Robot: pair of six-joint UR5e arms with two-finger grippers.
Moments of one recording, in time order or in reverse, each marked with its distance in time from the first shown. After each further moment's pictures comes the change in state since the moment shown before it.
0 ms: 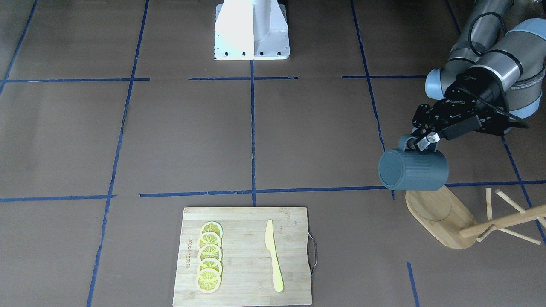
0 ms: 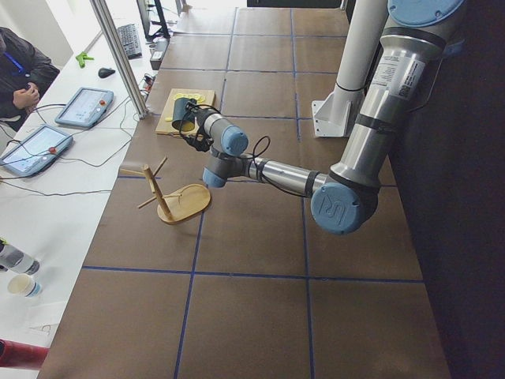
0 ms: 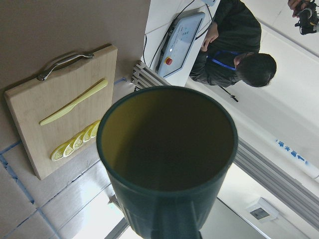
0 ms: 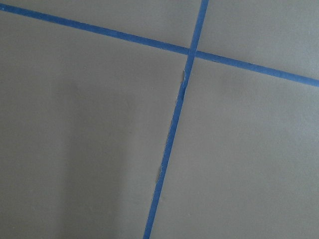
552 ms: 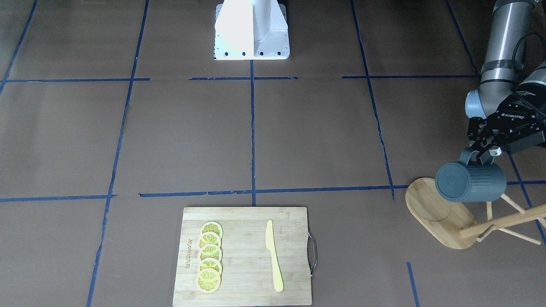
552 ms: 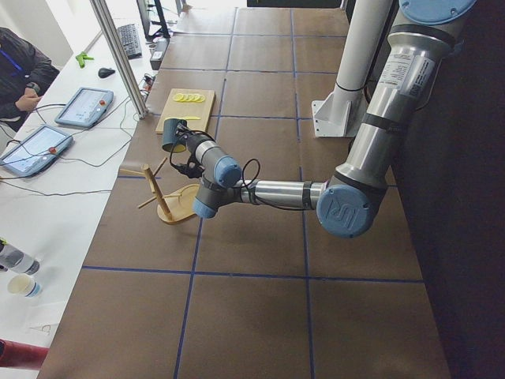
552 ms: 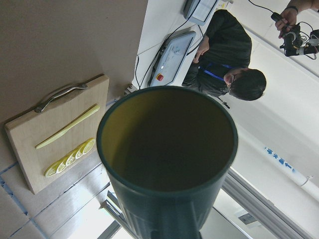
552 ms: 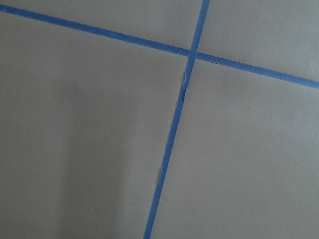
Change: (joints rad) left arm -0.078 -0.003 0.185 -0.218 -0.022 -0.095; right arm 0.000 0.001 0.001 0.001 0.000 0.000
